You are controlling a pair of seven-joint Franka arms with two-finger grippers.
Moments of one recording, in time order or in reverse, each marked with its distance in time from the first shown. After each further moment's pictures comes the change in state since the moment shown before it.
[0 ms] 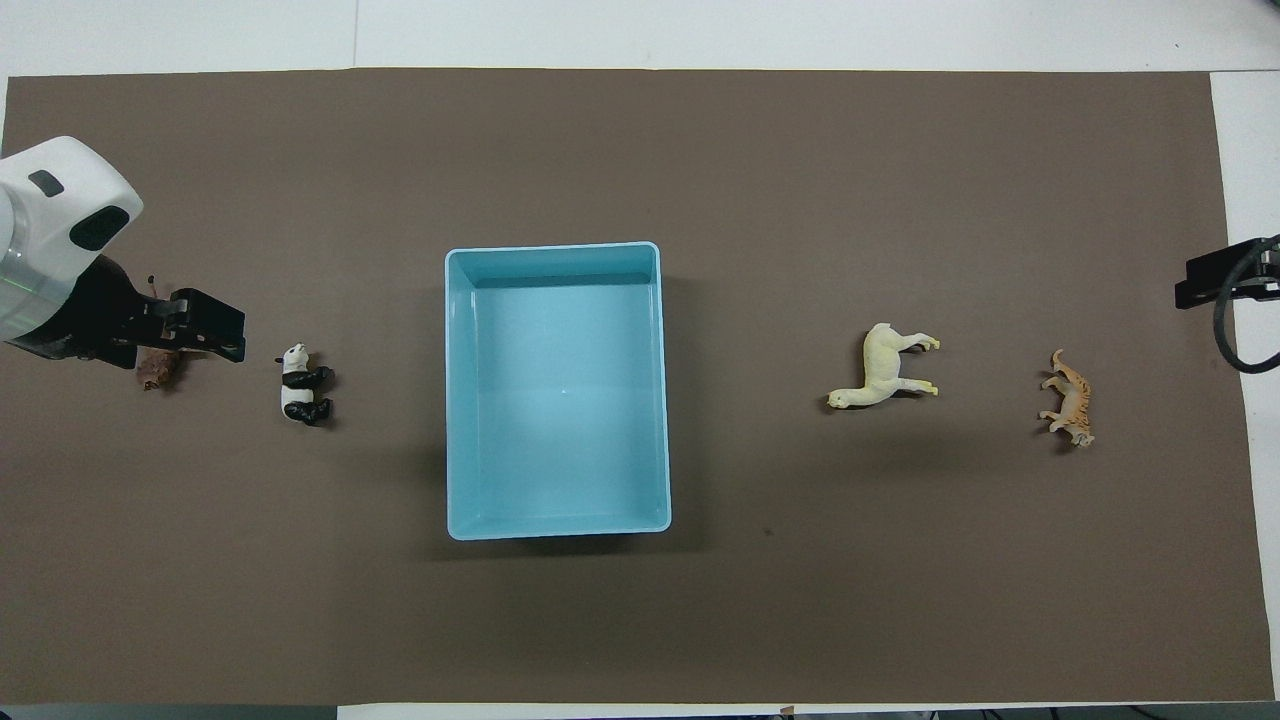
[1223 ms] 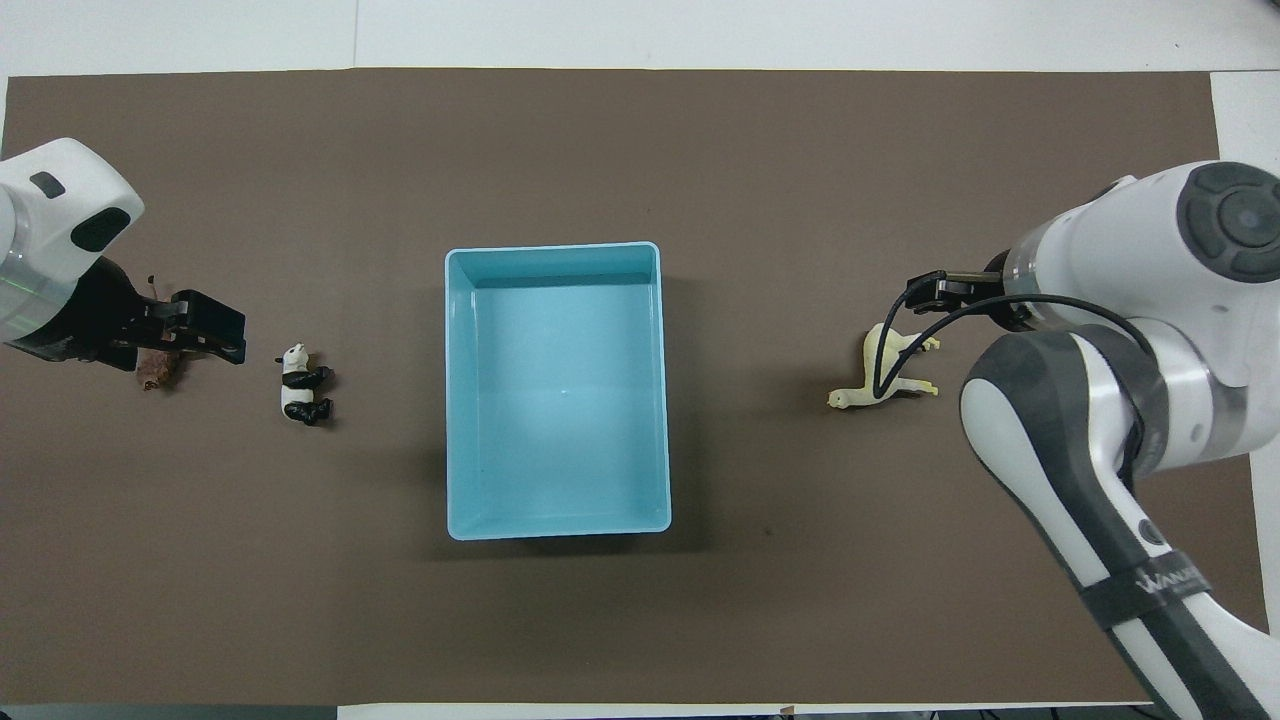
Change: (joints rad) left arm 0.000 -0.010 0.000 -0.031 0.000 0.024 -0.018; right arm 0.249 0.064 0.013 -0.420 0.001 0.589 0.305
